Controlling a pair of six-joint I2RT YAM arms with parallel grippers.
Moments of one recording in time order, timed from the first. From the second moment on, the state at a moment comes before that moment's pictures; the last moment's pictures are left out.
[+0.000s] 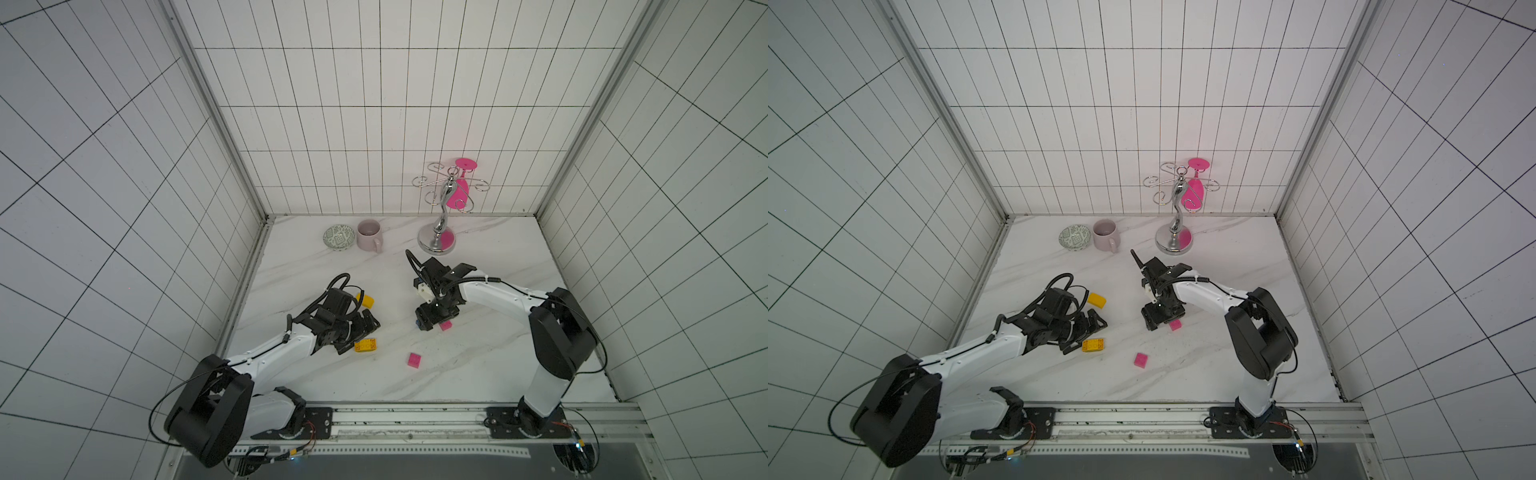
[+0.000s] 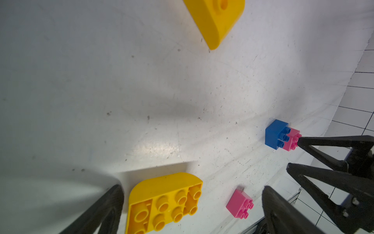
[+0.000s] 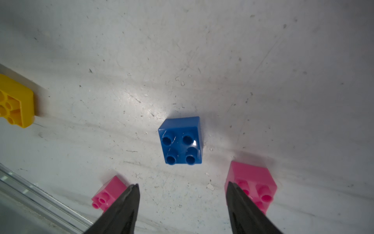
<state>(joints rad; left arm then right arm) -0.49 1.24 0.55 -0.33 0.34 -0.98 0.69 1.79 1.24 -0.88 -0.16 0.14</state>
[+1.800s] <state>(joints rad) -0.30 0.26 0.57 -0.63 0.19 -0.86 1.02 1.83 1.37 -0.78 -0.22 -0.49</state>
